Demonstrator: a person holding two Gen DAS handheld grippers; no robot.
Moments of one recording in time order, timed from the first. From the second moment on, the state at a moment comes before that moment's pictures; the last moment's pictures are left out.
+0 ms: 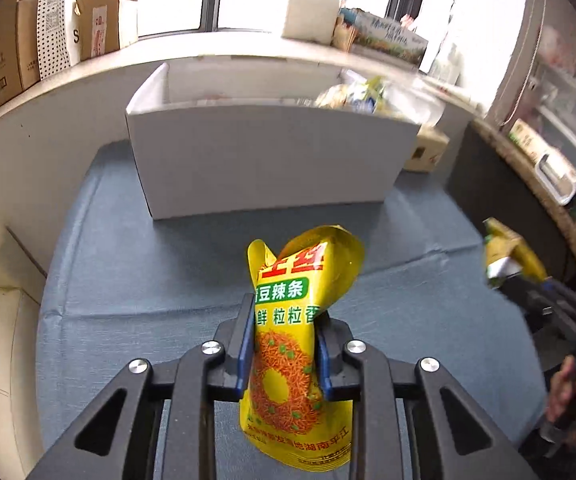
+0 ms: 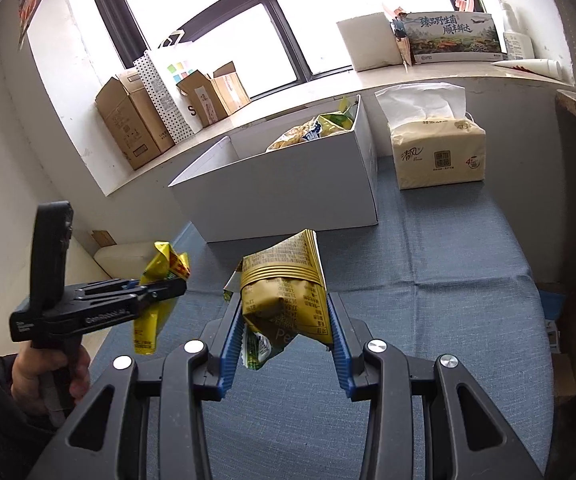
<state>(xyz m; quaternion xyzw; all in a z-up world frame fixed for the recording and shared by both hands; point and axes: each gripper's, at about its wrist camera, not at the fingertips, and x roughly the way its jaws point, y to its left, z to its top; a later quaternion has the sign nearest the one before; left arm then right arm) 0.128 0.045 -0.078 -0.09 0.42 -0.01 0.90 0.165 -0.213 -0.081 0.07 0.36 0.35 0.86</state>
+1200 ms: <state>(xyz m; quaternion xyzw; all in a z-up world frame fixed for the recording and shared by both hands) 0.300 0.122 0.025 -0.06 0.34 0.03 0.94 0.361 -0.092 0.013 0.07 0.34 0.33 0.88</state>
